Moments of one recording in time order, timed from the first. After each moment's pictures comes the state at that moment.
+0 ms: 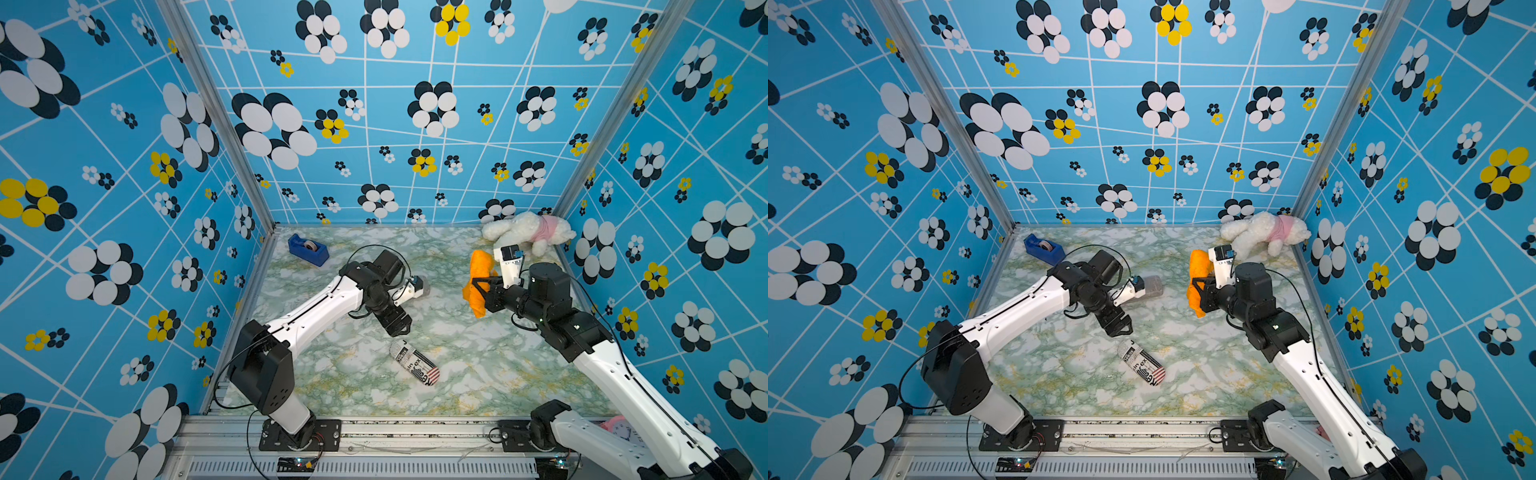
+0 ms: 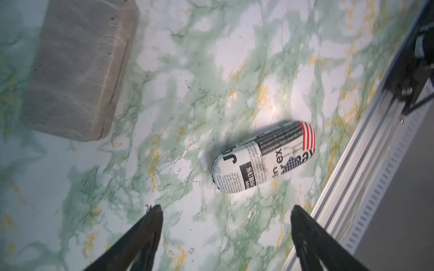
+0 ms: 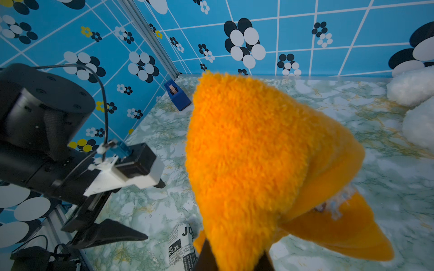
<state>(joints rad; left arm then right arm) -0.65 1.59 1.31 -1.00 0.33 0.44 0.40 0.96 0.92 -0.40 -0.21 0.24</state>
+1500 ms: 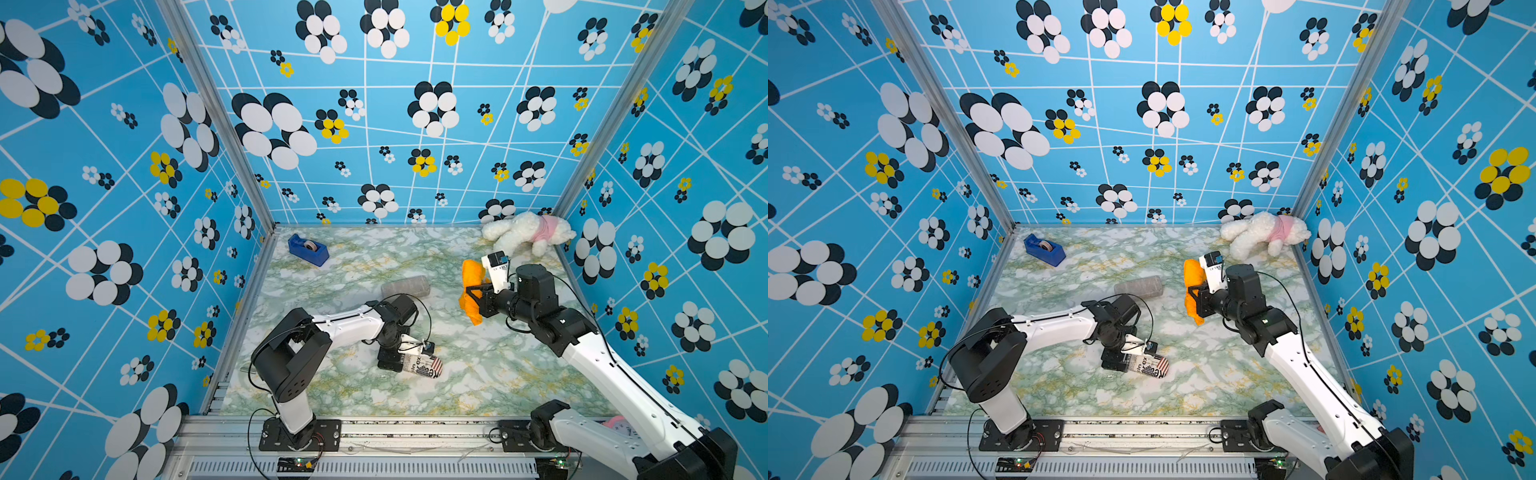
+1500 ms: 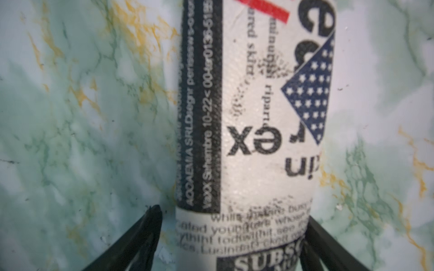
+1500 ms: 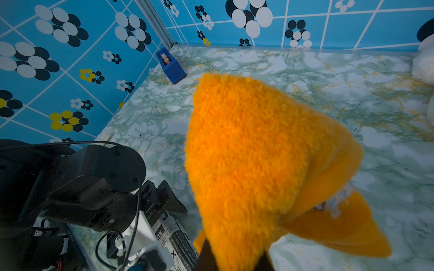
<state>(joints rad) -0.79 1.72 0.99 -0.63 0.23 0.97 0.40 1.02 0.87 -0.39 -0.25 0.17</state>
